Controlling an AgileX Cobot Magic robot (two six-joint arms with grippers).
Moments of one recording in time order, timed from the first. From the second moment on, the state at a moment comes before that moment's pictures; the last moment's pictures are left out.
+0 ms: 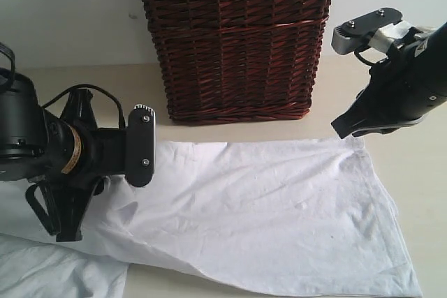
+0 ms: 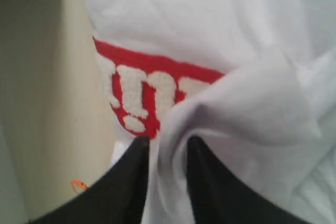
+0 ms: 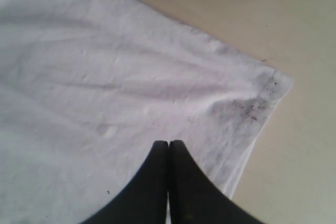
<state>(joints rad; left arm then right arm) -0.73 1.57 -0.81 0.74 0.58 0.26 0.25 1.50 -0.98 0.21 0.69 -0.41</state>
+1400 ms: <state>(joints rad) -0.92 1.72 -0.67 0.31 0.86 0.23 0.25 1.50 -0.98 0.32 0.69 -0.51</state>
